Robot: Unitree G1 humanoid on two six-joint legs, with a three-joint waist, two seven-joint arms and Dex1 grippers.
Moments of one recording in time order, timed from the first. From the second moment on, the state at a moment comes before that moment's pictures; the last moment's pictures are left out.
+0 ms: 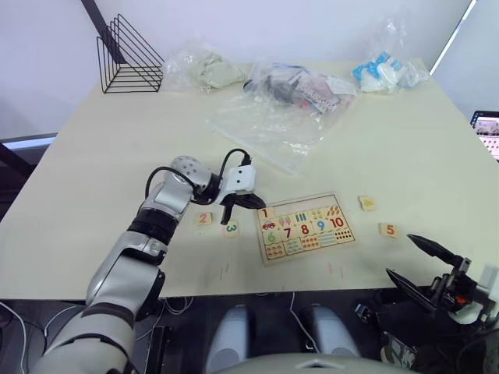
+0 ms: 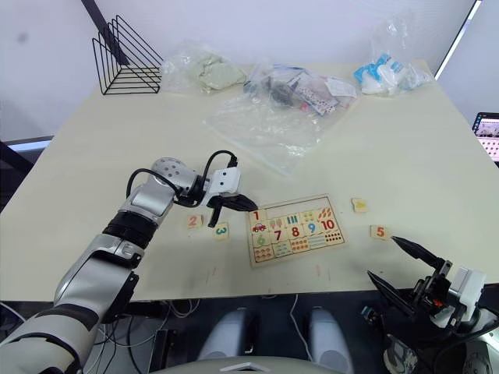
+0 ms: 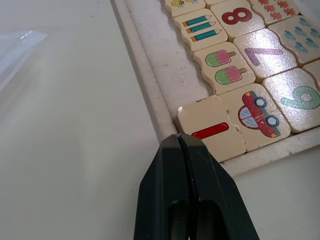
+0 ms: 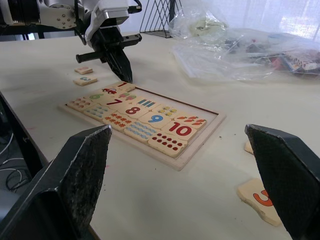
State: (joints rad) left arm -0.80 0.52 -0.32 0.58 0.02 -0.08 -1.40; right arm 0.40 -0.45 -0.36 -0.07 0.64 -0.35 1.26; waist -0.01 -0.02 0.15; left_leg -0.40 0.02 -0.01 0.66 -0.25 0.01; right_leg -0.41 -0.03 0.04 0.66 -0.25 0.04
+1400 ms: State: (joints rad) left arm 0.04 0.65 0.32 -0.05 -0.50 0.29 -1.11; right arm 0.29 -0.57 -0.41 0.13 0.57 -0.26 1.14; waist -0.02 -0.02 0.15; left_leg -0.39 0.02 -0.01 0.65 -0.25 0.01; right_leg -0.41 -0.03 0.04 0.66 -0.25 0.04
